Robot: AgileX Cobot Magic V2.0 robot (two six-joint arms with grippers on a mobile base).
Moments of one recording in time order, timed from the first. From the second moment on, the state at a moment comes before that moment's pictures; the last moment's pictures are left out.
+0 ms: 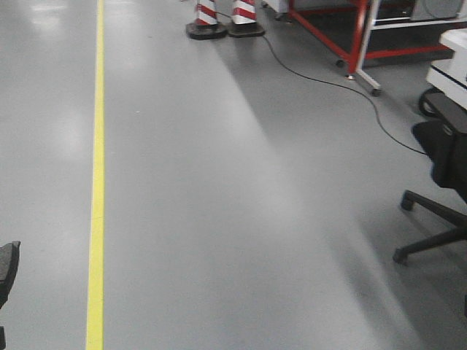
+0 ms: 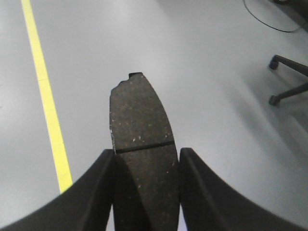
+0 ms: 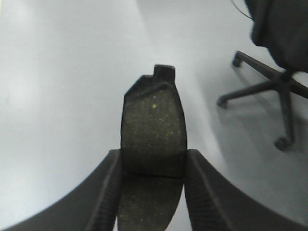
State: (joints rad) left arm -0.22 0.55 -0.38 0.06 0.51 -0.24; right arm -0.01 0.63 -0.48 -0.07 0.57 0.02
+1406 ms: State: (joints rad) left arm -0.22 0.55 -0.38 0.06 0.52 -0.24; right arm -0.01 0.63 -0.48 -0.07 0.58 0.02
